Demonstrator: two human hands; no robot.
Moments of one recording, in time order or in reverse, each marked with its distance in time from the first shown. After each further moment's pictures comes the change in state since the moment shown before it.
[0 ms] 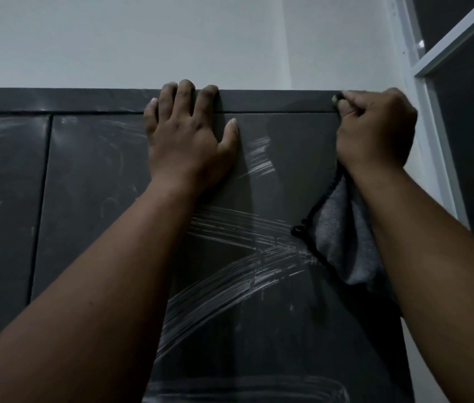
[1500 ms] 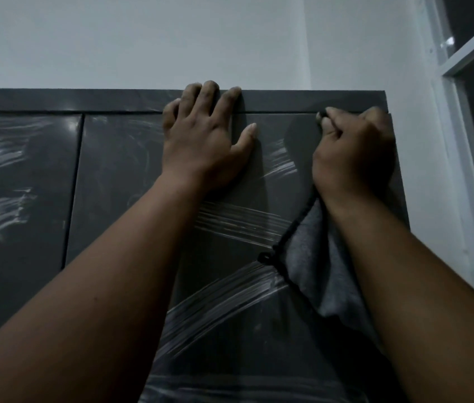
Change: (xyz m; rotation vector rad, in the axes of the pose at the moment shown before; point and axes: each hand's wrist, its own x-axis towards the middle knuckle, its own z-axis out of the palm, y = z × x) left_hand 0.004 -0.018 -0.006 0.079 -0.047 0.106; right_hand -0.054 -0.047 0.019 -0.033 0.000 -0.008
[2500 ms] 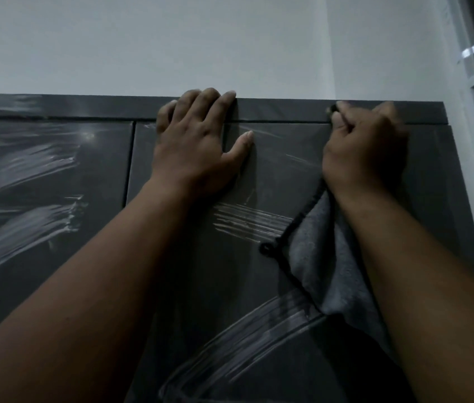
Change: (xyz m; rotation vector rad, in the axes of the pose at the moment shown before) left_hand -0.007 -0.083 -0.021 0.002 0.009 0.009; right_hand -0.004 -0.061 0.035 0.052 0.012 0.022
